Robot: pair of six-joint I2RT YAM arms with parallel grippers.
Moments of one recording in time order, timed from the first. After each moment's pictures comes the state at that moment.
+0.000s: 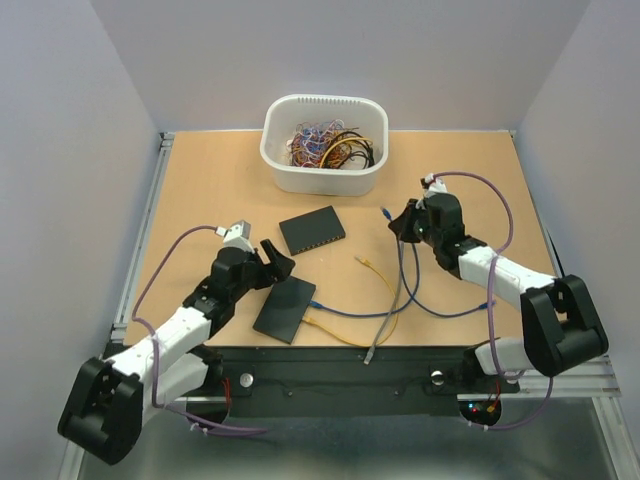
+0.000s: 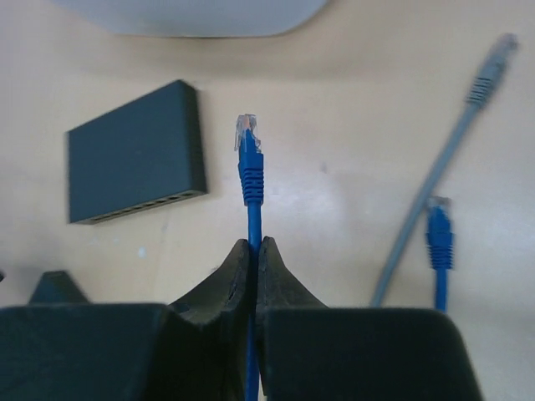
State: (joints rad) left arm -0.46 0.95 0.30 0.14 0.03 -0.72; right arm 0.34 1.40 0.71 0.19 -0.07 0.45
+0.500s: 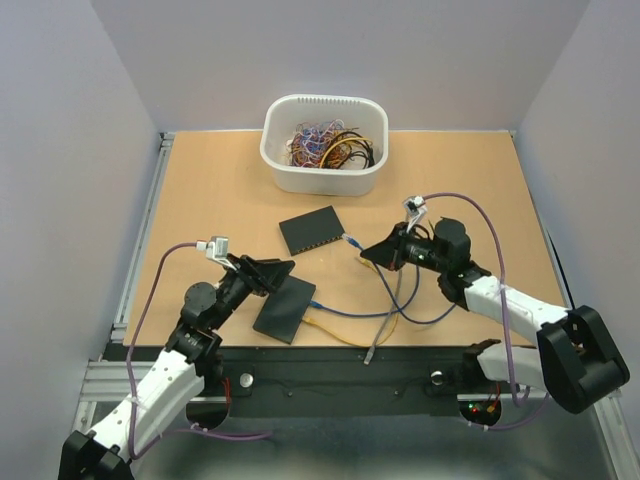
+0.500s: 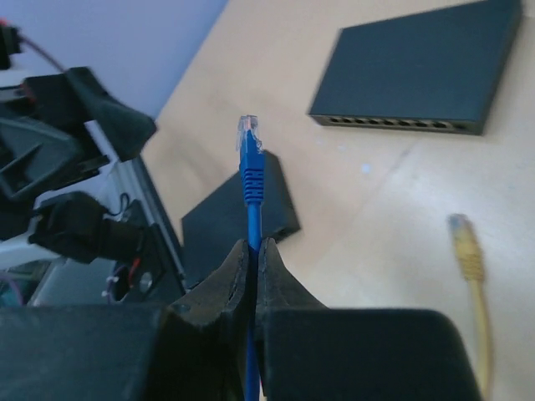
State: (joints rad) left arm -0.46 0.45 0.09 0.38 0.18 -0.83; right arm 0.41 1.20 0.47 0.49 -0.61 0.59
